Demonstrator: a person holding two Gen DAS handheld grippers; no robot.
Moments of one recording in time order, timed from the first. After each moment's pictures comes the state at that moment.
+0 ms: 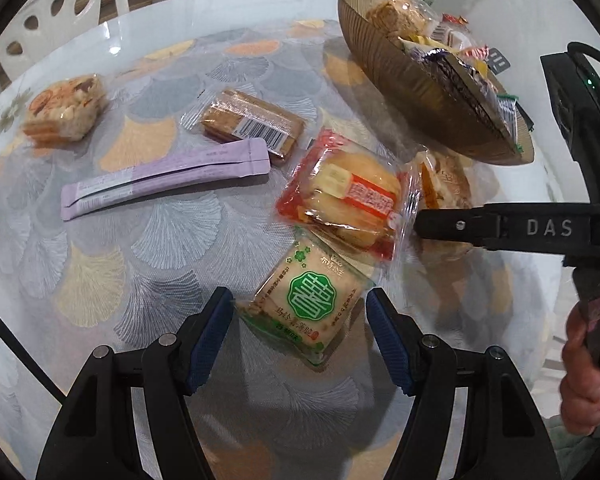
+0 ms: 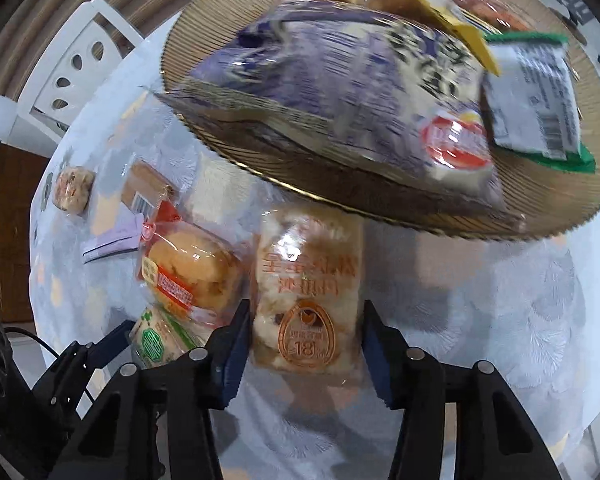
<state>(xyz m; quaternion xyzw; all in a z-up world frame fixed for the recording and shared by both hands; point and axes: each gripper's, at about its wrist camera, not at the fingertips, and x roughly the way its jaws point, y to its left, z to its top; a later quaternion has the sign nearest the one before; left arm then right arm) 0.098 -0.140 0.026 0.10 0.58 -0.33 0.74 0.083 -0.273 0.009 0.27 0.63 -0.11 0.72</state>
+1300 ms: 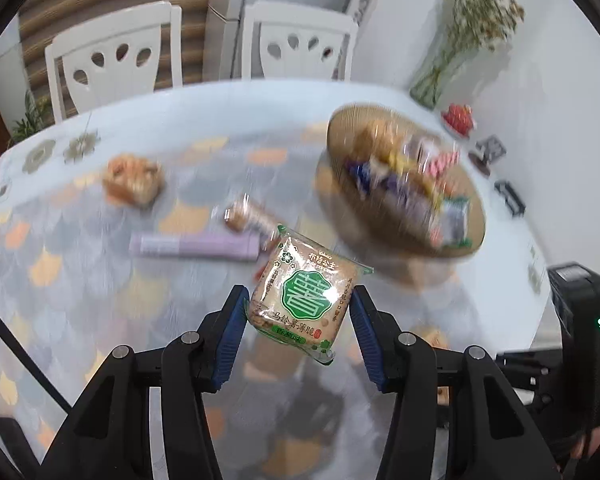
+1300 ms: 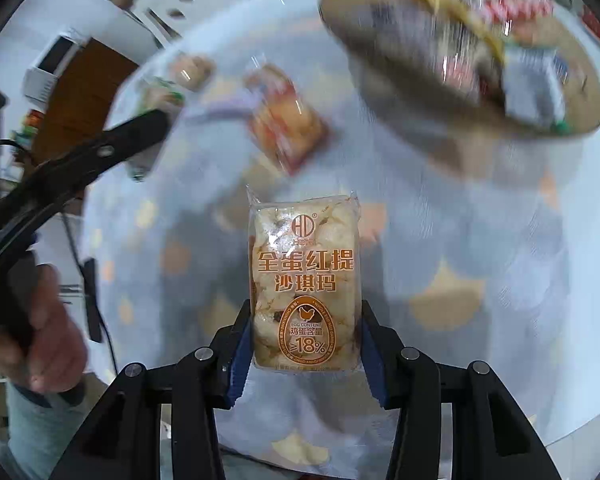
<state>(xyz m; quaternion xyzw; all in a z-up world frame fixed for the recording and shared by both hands) 0.075 -0.139 0.138 0.00 0.50 -0.27 0.82 0.013 -0.240 0.065 0.19 0.63 0.08 0.75</state>
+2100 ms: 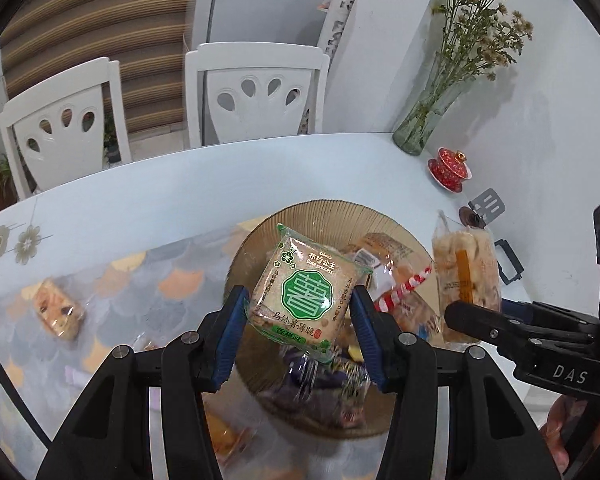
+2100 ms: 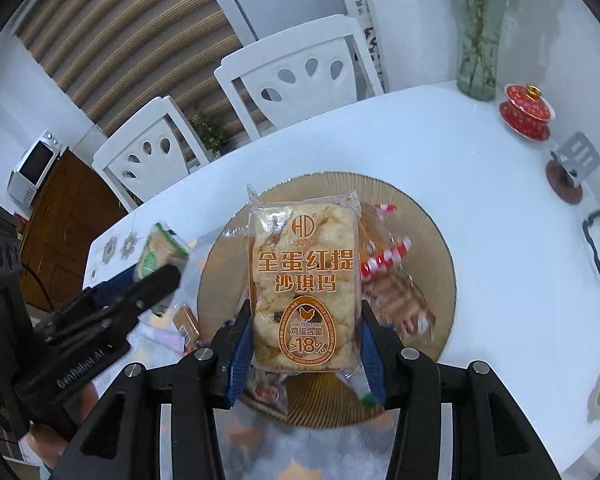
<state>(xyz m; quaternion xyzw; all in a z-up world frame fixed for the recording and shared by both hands) 0.158 -0.285 0.176 0.01 0.46 -0.28 0.84 0.116 -0.419 0.159 0.20 0.50 -0.02 0.84</state>
